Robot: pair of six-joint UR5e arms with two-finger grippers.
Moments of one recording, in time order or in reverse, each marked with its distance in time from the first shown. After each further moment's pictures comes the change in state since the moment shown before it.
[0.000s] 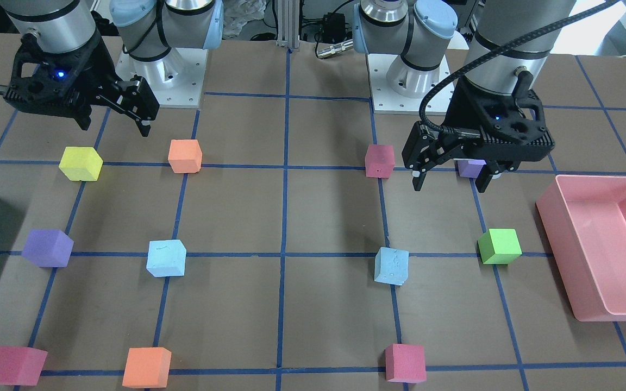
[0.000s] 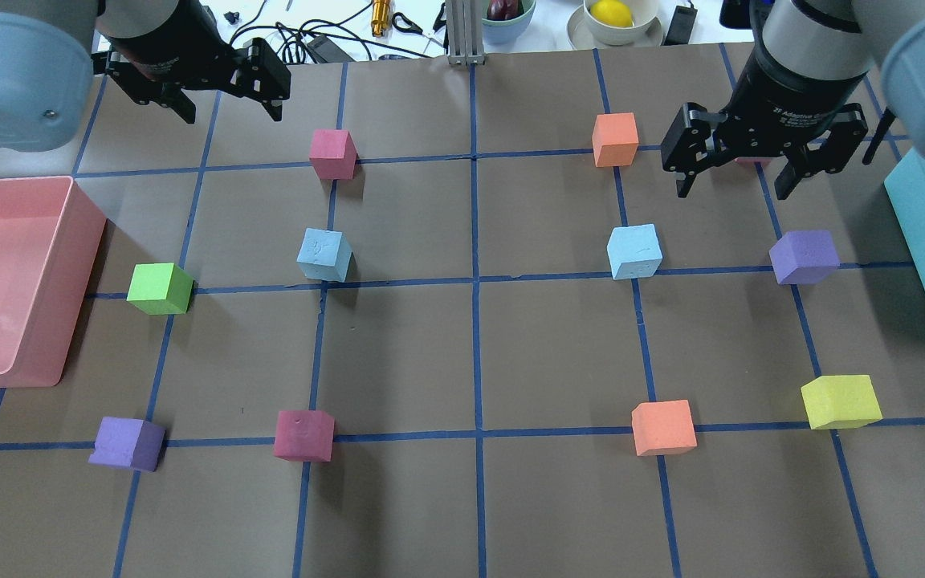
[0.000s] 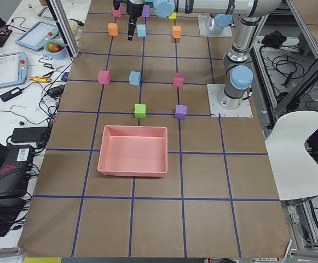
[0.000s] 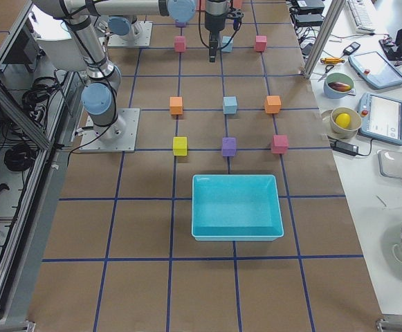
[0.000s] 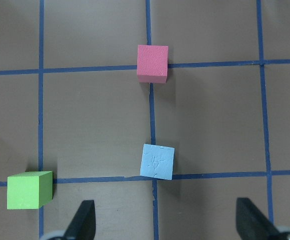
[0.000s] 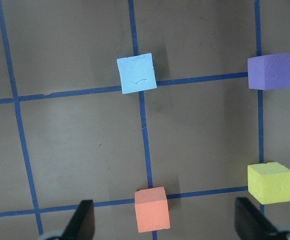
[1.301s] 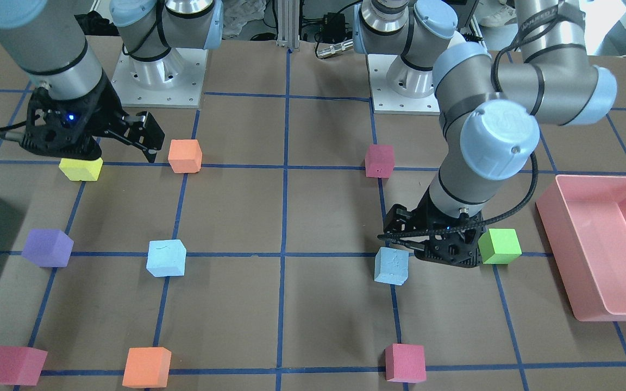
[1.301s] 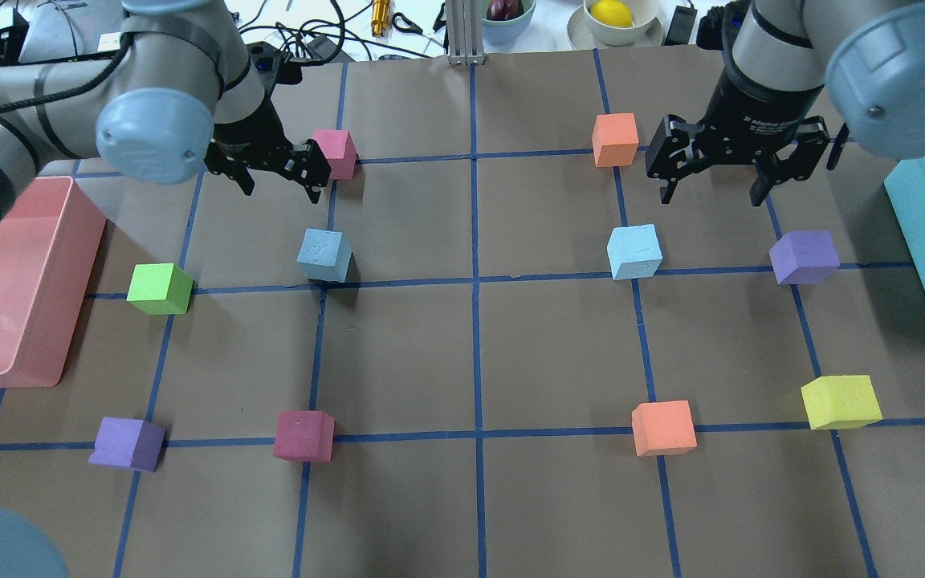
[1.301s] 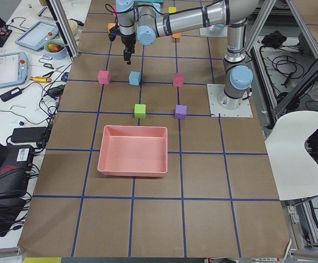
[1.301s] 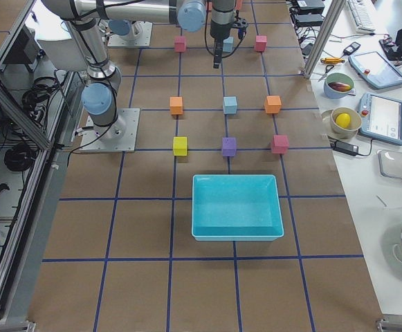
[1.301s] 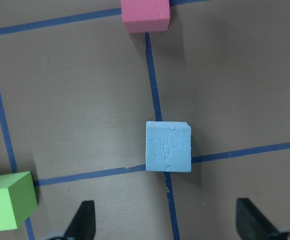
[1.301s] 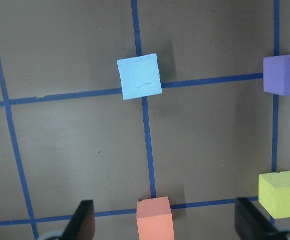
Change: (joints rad) left arm 0.009 -0.252 -0.102 0.124 0.011 0.173; right arm -0.007 0.124 0.011 -0.088 0.009 -0.008
